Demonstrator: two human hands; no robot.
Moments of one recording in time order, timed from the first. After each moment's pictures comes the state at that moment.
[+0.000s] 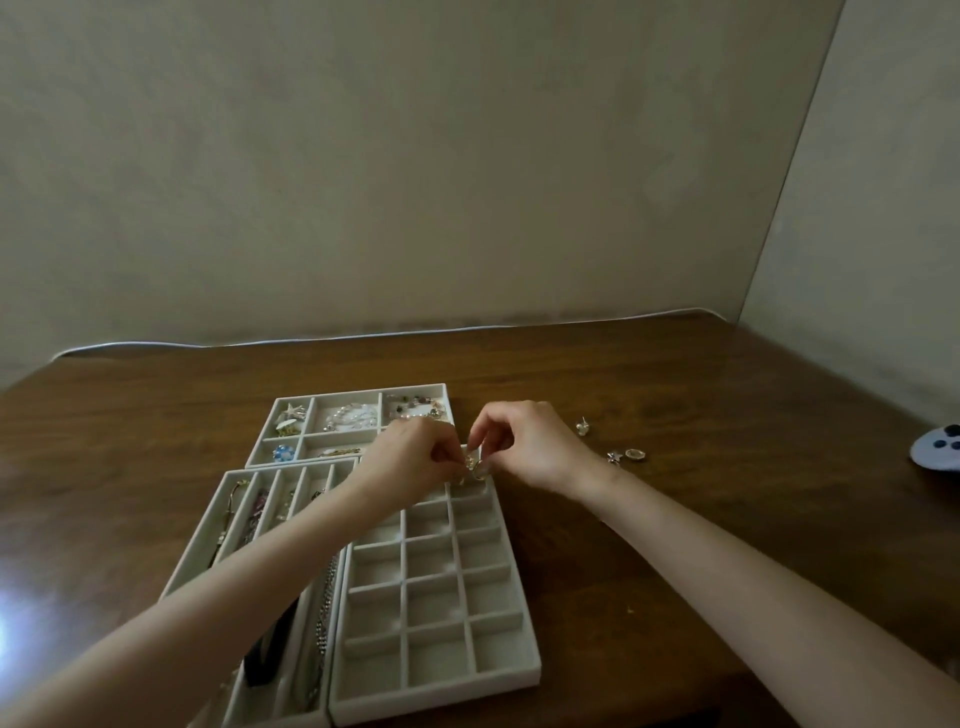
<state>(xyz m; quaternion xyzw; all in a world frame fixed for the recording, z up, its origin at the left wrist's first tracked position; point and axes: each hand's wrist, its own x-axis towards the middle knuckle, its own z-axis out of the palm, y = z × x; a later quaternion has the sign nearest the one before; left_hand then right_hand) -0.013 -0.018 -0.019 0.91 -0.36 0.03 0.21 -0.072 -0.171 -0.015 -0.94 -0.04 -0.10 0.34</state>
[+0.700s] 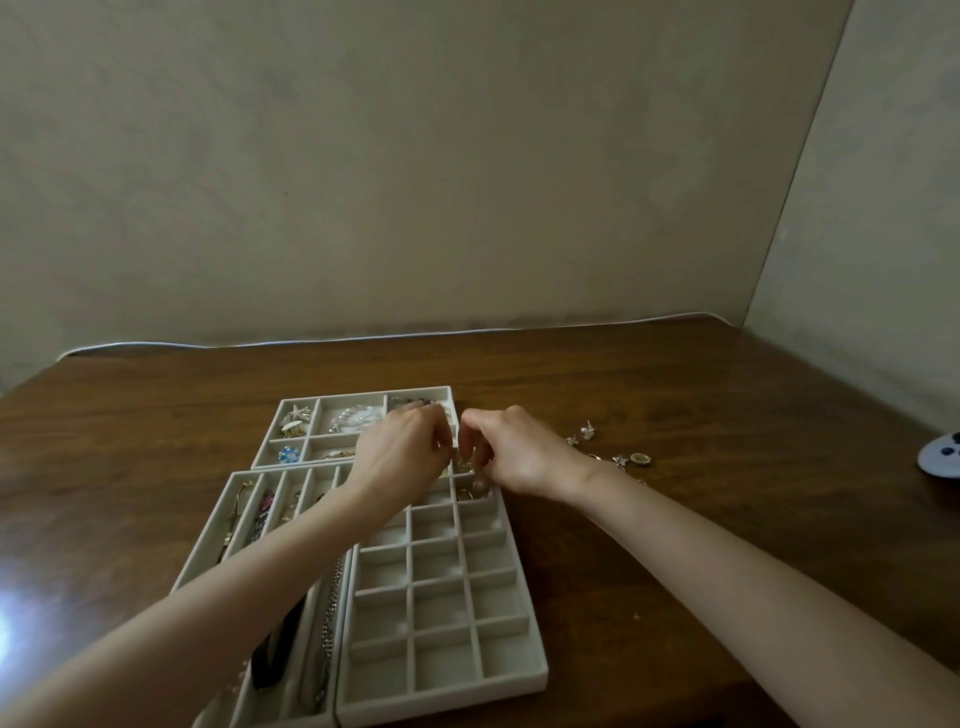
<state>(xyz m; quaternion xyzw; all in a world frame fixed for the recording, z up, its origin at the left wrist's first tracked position) -0.007 -0.019 -0.021 0.92 -0.31 0.15 0.18 -0.058 -0.158 -0.013 -0.98 -0.08 -0.06 0.19</state>
